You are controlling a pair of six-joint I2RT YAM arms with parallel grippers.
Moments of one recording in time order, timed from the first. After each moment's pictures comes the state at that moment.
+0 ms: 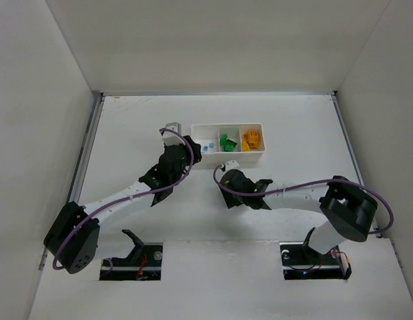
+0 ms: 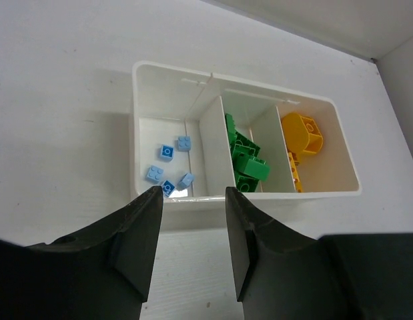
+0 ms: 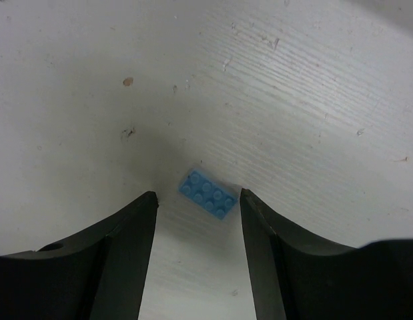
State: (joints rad) left arm -0.71 1.23 0.65 0.31 -0.43 -0.58; right arm 0.98 1.54 0.76 -0.20 0.33 0.41
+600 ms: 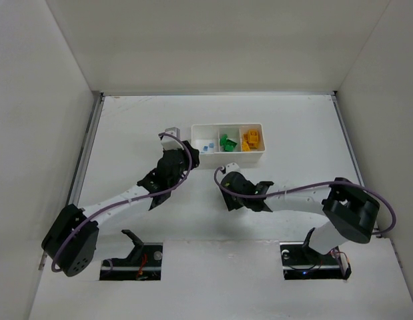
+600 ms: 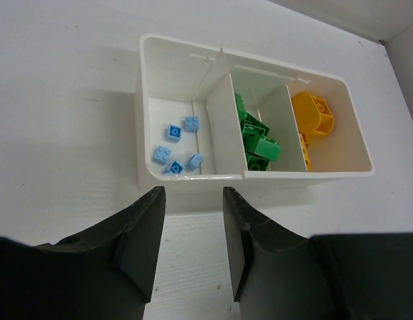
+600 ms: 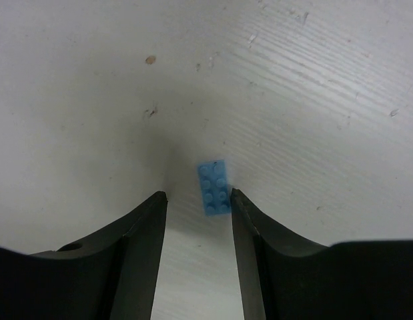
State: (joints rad) left arm -0.70 1.20 0.58 0.31 -0.41 -0.59; right arm 1.00 1.53 0.75 -0.20 0.29 0.47
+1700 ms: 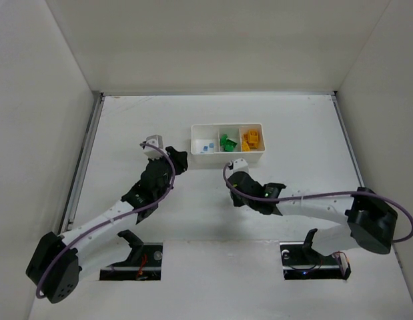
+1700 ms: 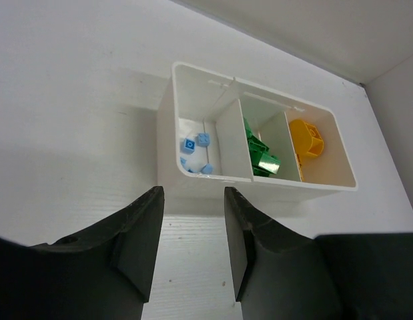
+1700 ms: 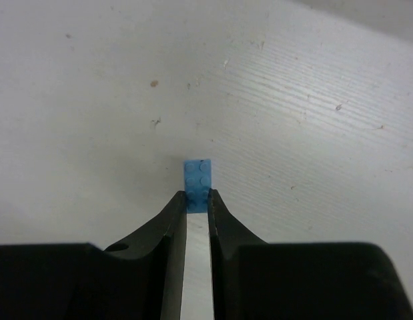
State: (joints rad) left arm -0.68 0.96 0.46 0.30 -0.46 -0.61; right arm 1.04 1.38 0.74 -0.25 0.40 0.53
